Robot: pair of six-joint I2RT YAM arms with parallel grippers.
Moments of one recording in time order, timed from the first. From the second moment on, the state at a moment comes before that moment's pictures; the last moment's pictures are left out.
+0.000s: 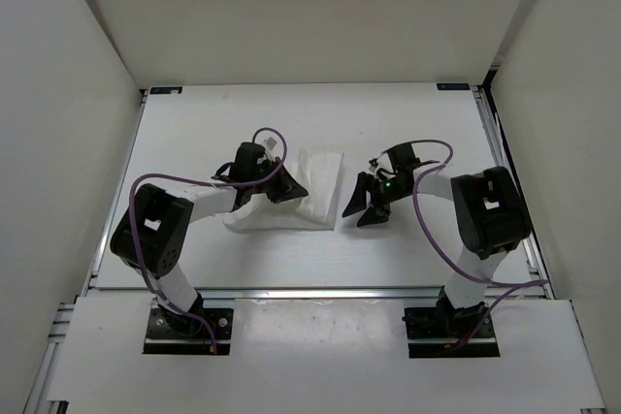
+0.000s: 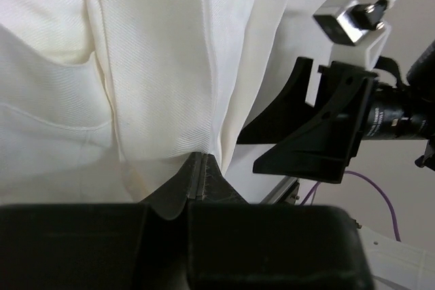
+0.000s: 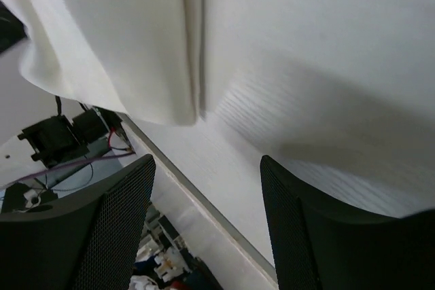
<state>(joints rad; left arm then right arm) -0.45 1.67 0.83 0.18 0.47 -0.92 0.31 1.80 0.94 -0.40 -0.78 0.47</state>
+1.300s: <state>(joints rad) -0.34 1.72 0.77 0.09 0.43 -0.81 0.29 1.92 1.02 -0.09 -0.84 0.64</state>
